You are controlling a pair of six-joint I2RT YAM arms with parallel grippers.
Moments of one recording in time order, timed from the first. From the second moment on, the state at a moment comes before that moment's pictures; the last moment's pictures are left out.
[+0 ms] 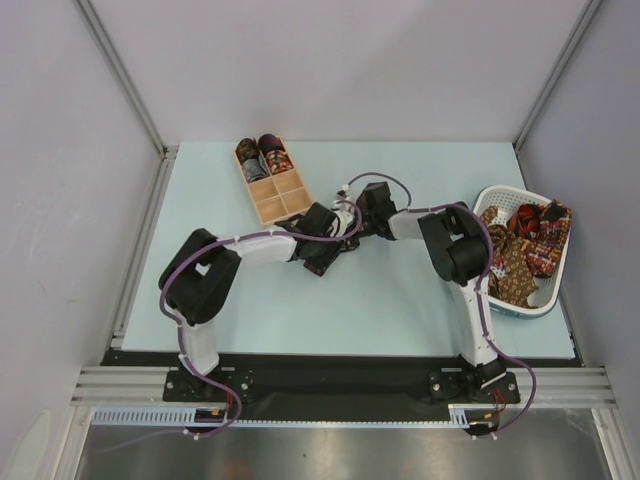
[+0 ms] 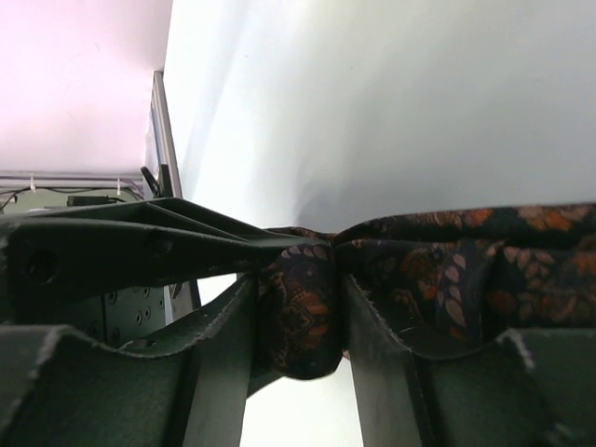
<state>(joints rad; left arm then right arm) -0.69 1.88 1.17 -0.29 -0.02 0.02 0.46 2.27 1.38 0.10 -1.06 0.43</state>
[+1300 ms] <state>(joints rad) -0.68 1.88 1.17 -0.30 -0.01 -0.01 0.73 1.12 0.61 0.46 0.34 0.22</state>
